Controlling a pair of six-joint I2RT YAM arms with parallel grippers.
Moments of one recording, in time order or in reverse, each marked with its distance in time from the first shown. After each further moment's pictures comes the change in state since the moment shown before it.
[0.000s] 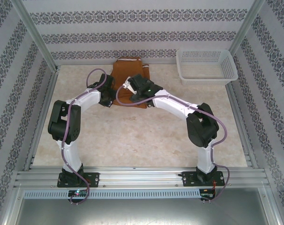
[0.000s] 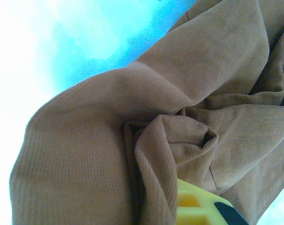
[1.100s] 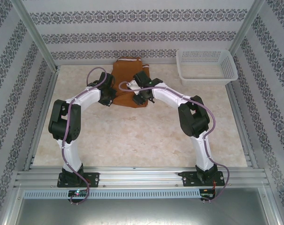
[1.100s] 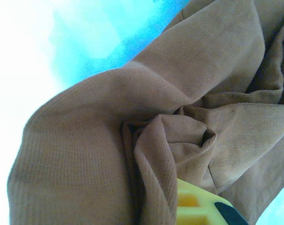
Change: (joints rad) left arm 0.006 0.015 0.048 -0.052 0.011 0.026; right arm -0.121 0.211 0.179 -0.204 -0.480 0.178
